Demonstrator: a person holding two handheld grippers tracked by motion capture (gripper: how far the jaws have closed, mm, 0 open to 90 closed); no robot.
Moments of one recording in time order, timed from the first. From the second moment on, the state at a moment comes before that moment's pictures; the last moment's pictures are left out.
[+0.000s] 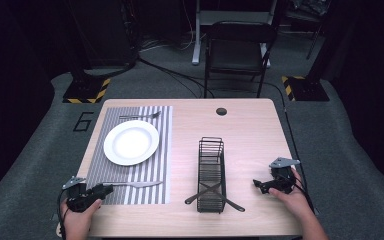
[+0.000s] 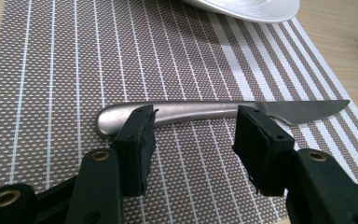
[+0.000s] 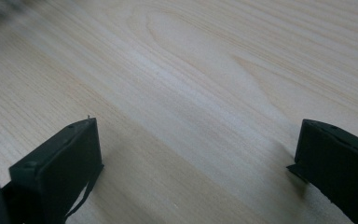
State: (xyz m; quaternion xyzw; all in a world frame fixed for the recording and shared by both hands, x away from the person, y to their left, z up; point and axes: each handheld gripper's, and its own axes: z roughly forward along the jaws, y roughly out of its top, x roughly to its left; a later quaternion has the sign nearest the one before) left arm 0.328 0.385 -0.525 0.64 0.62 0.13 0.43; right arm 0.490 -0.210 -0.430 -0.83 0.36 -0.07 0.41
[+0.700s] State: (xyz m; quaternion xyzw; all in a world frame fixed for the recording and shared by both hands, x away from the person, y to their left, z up) left arm 0.323 0.372 -0.498 0.66 0.59 0.17 0.44; right arm 0.490 -0.210 -0.430 -0.83 0.36 -0.07 0.41
